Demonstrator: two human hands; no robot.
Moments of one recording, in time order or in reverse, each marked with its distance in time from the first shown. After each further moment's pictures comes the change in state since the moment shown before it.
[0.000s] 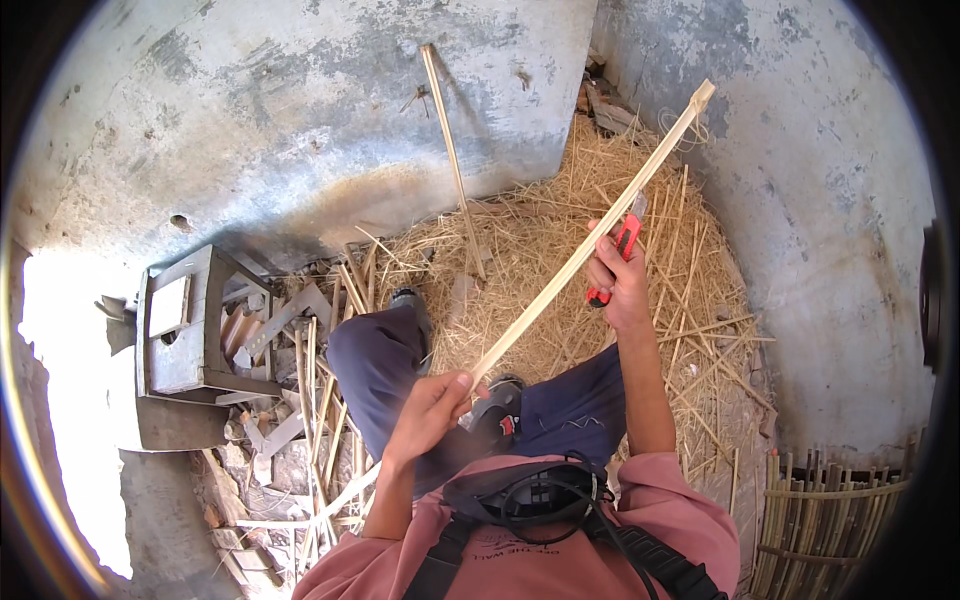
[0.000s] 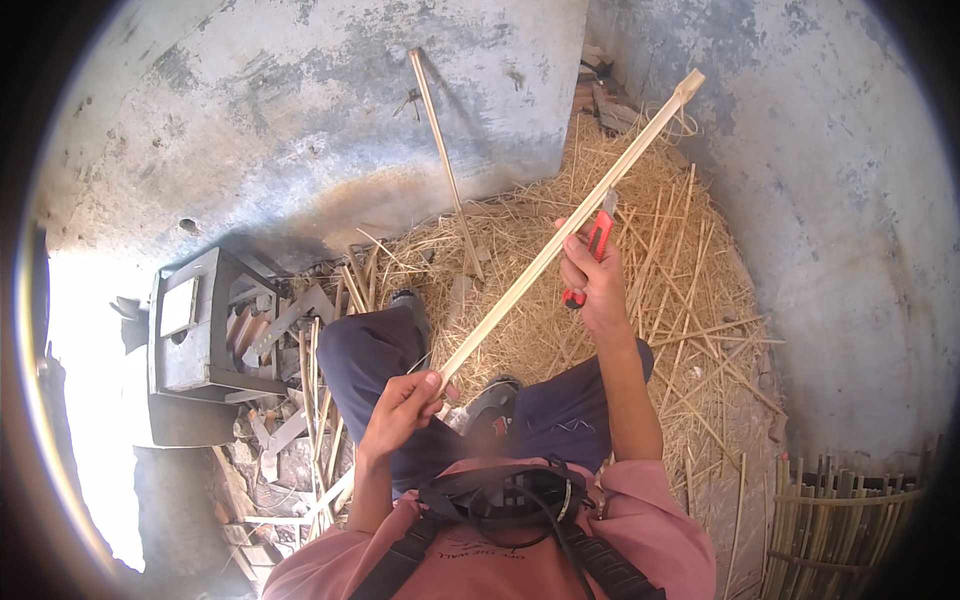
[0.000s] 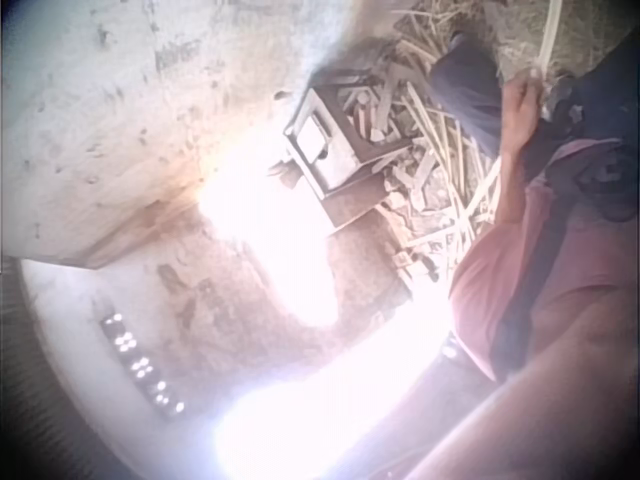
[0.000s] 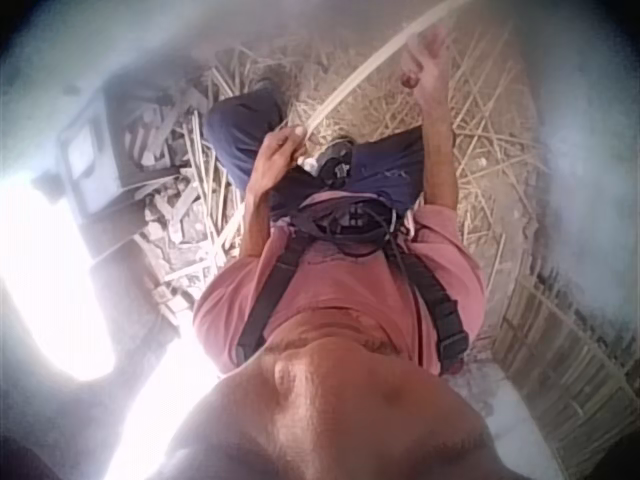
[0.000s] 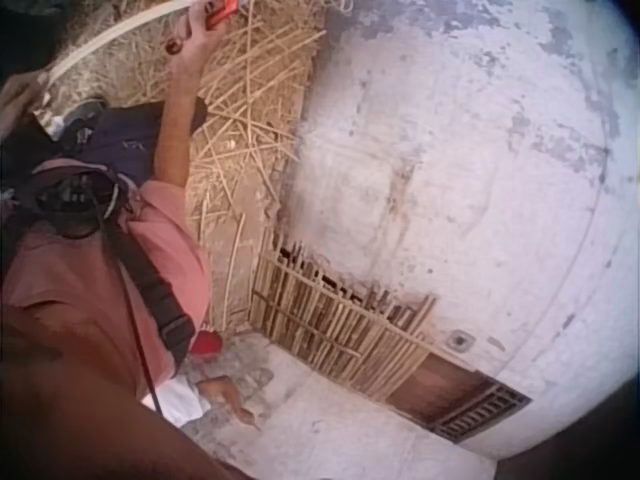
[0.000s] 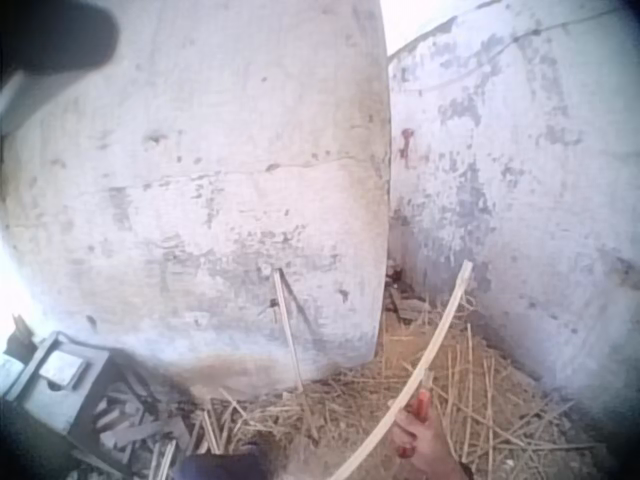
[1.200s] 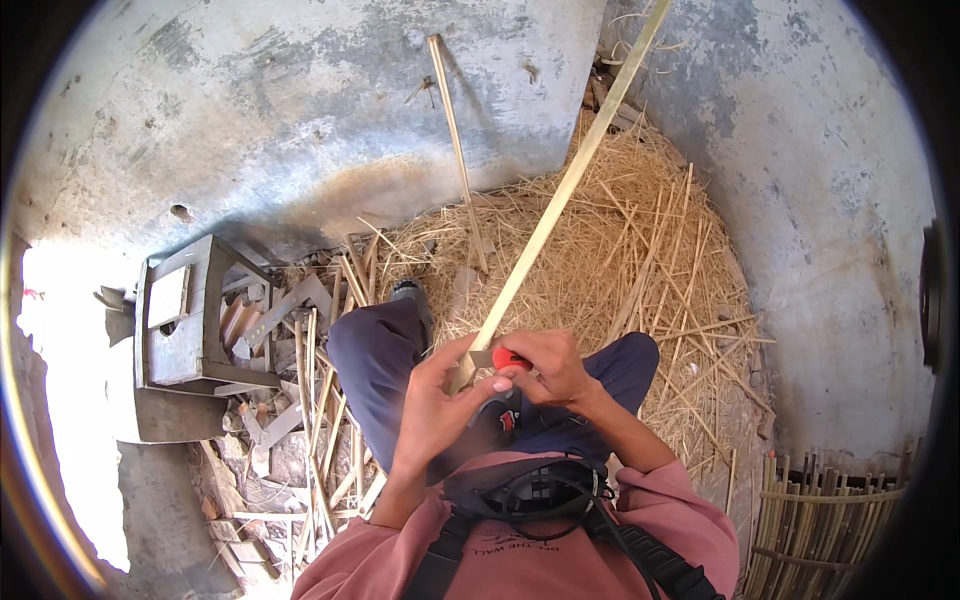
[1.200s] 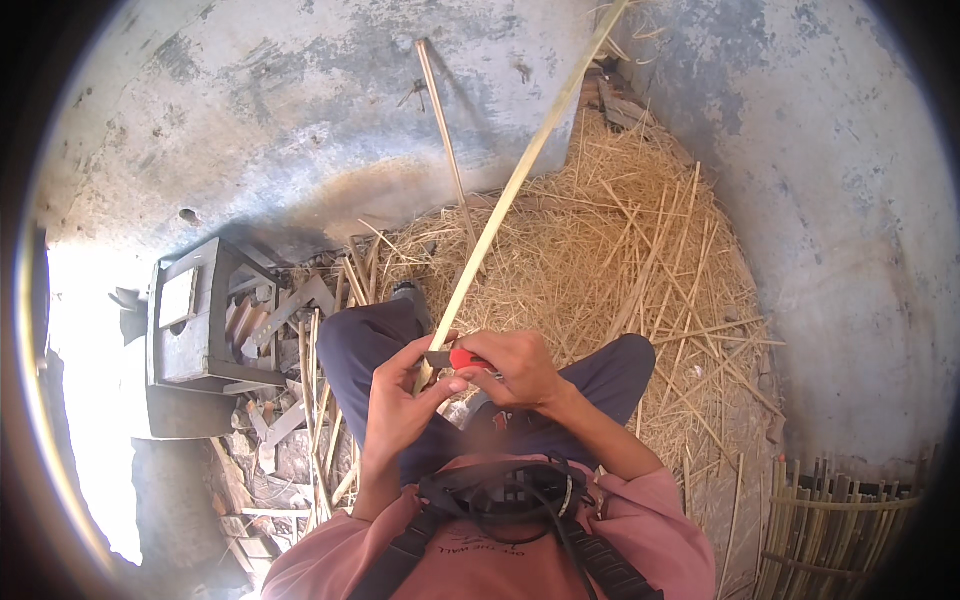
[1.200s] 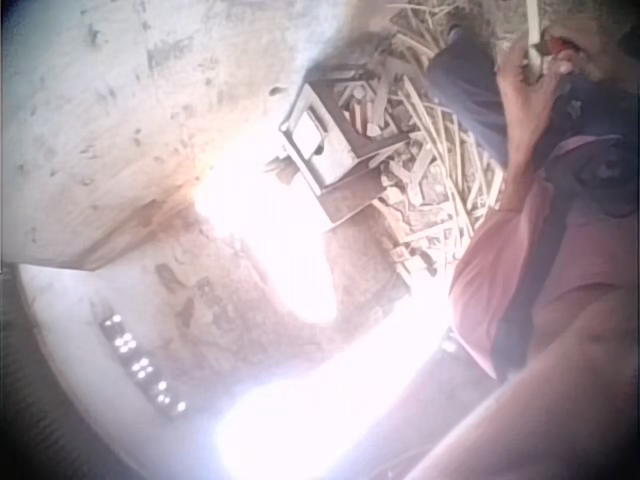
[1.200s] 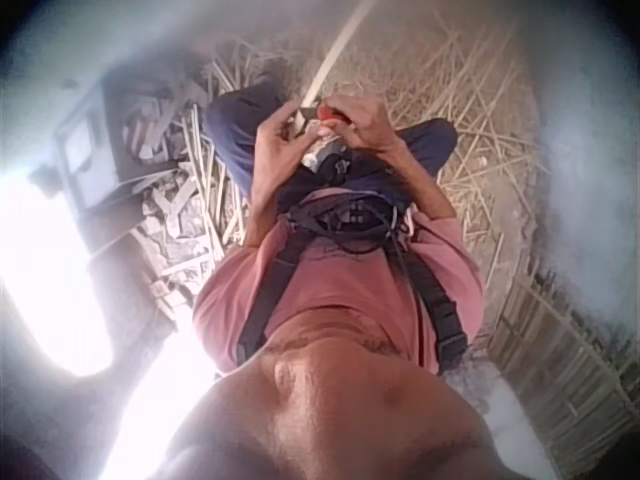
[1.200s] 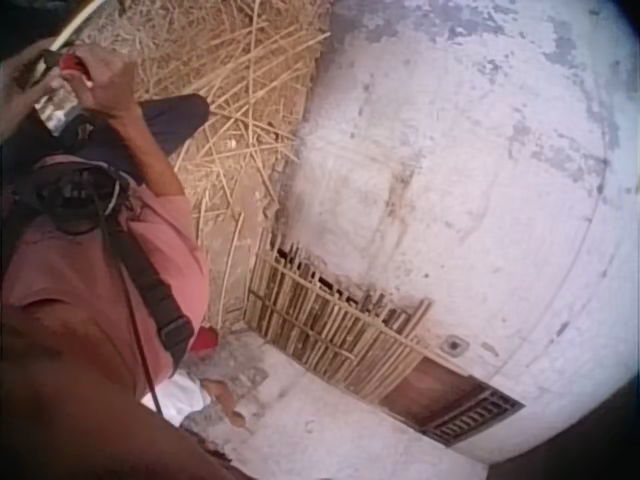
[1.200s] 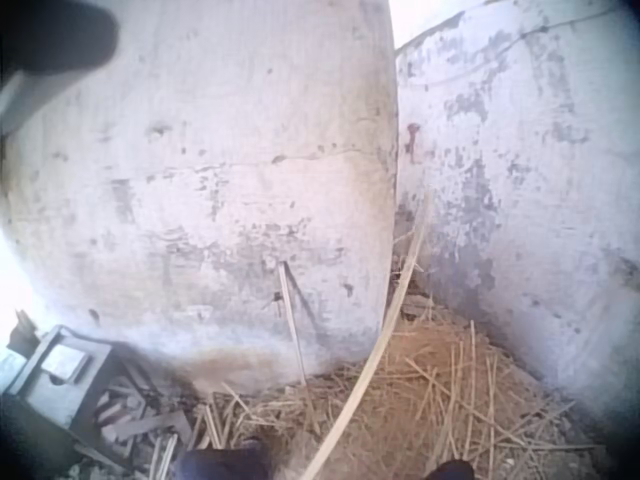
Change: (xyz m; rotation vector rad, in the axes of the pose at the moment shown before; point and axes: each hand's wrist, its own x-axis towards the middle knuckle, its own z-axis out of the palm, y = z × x) left_hand 0.005 0.026 0.030 -0.033 0.239 0.320; right_hand -0.079 0.035 0.070 -0.943 -0.532 -0.524
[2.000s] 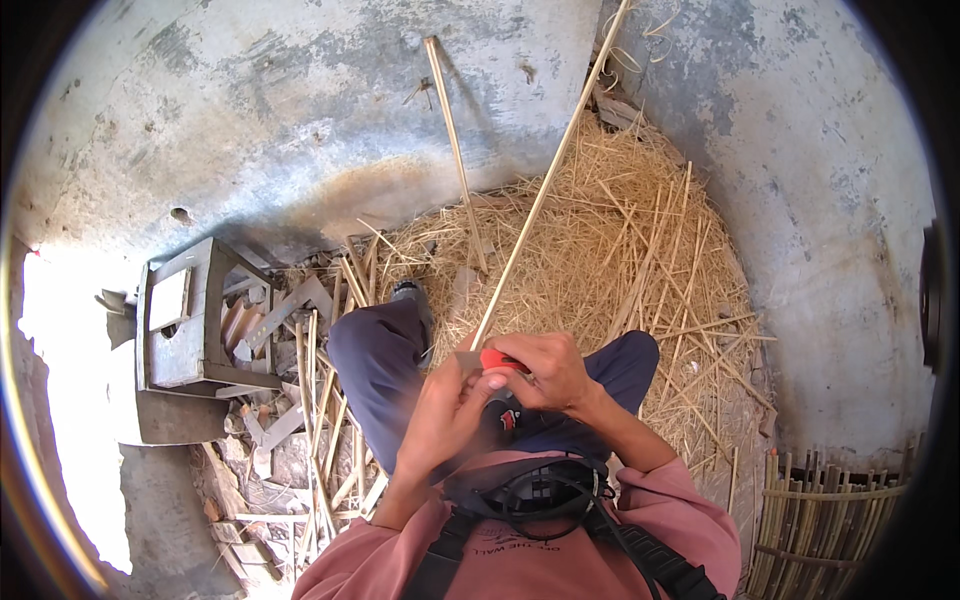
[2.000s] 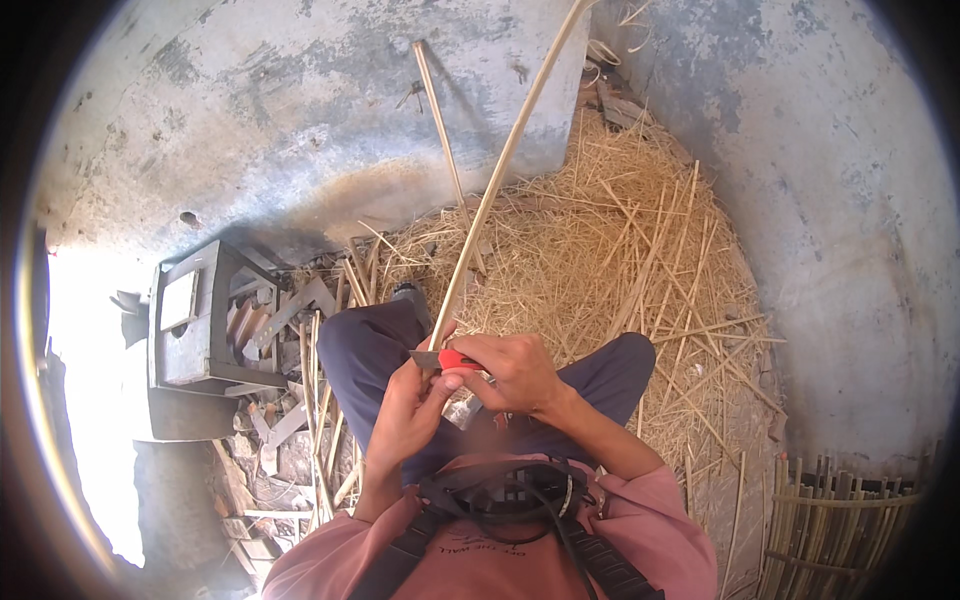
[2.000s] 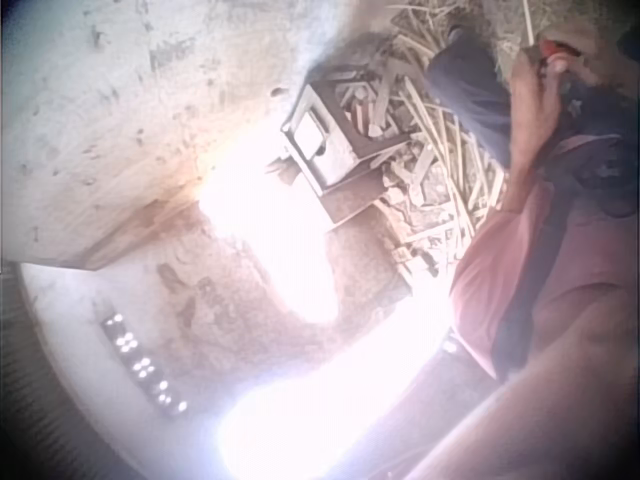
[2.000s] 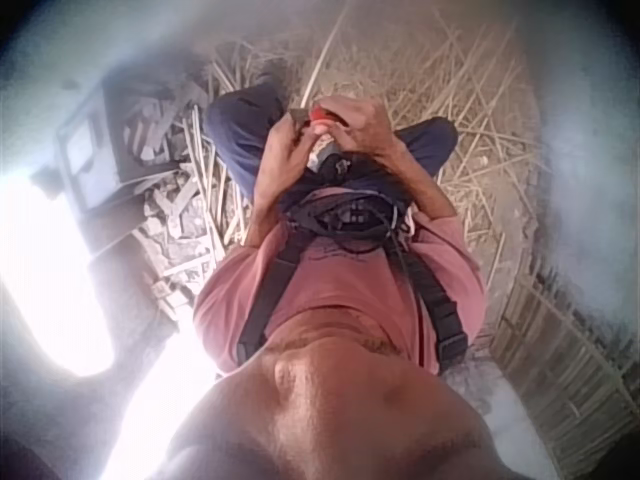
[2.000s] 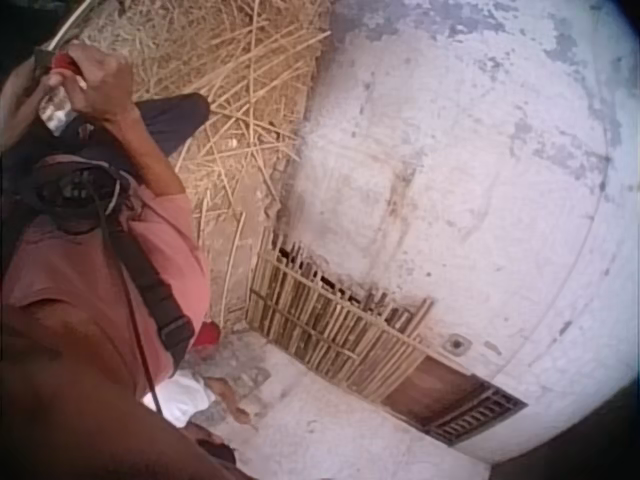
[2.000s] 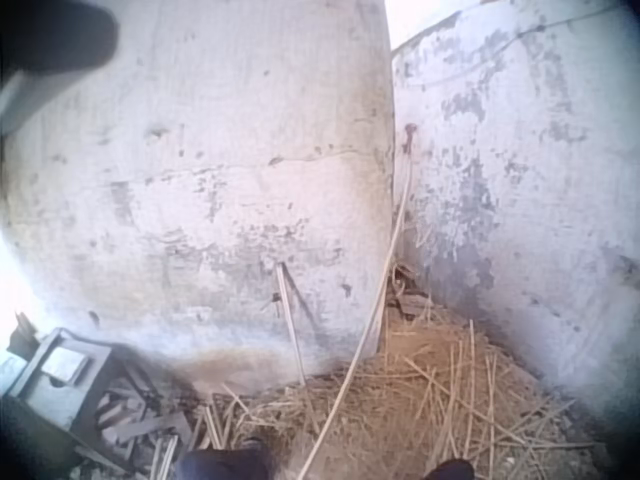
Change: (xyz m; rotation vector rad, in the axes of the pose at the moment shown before) left_hand -0.008 -0.009 -0.002 0.259 -0.112 0.018; right_hand 0.004 -0.017 -0.003 -0.074 -0.030 0.044
